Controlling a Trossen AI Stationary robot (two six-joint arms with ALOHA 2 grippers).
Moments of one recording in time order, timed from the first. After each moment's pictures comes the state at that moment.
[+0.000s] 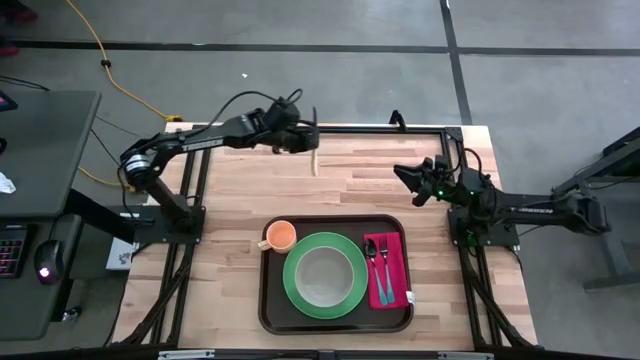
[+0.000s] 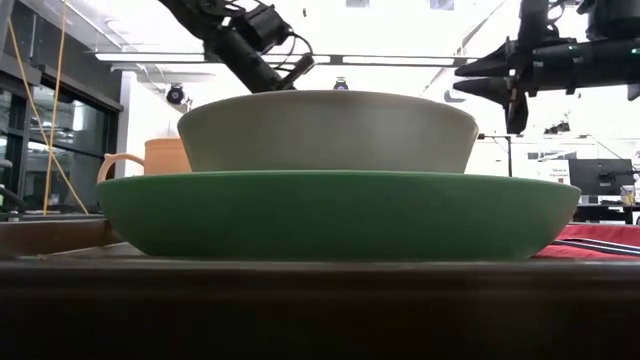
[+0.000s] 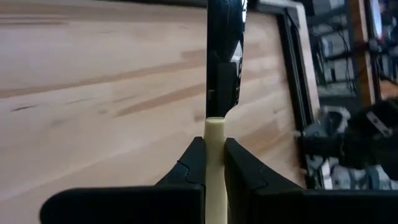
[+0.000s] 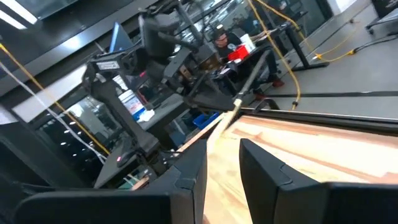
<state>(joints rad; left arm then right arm) 0.52 1.60 1.25 -0.37 0.14 -0.96 -0.25 0.54 0.13 0.51 0.16 0.60</state>
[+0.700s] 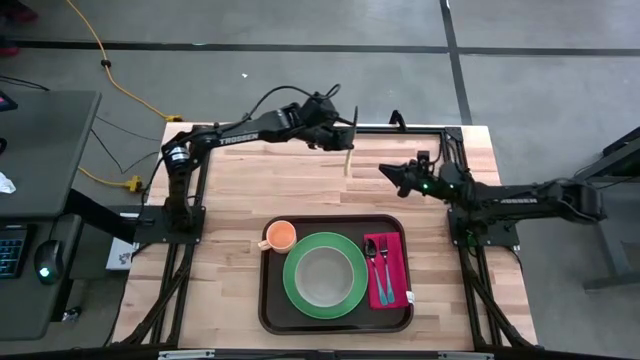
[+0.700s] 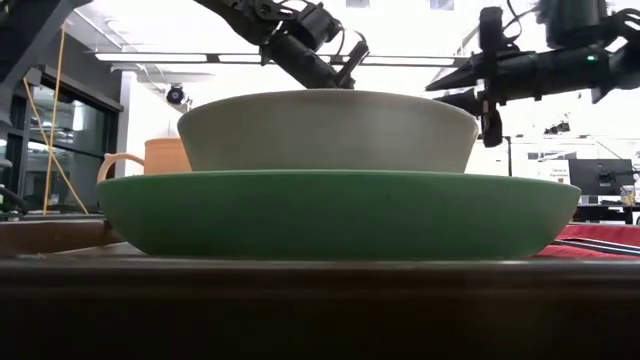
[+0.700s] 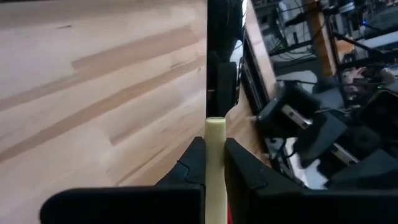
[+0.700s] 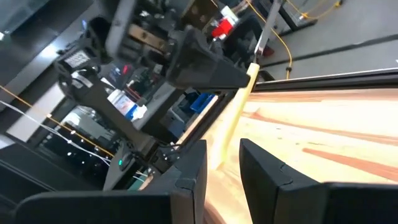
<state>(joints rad) 0.44 1.91 1.65 -0.37 0.26 -0.88 -0.29 0.88 0.21 0.67 0.11 0.81</state>
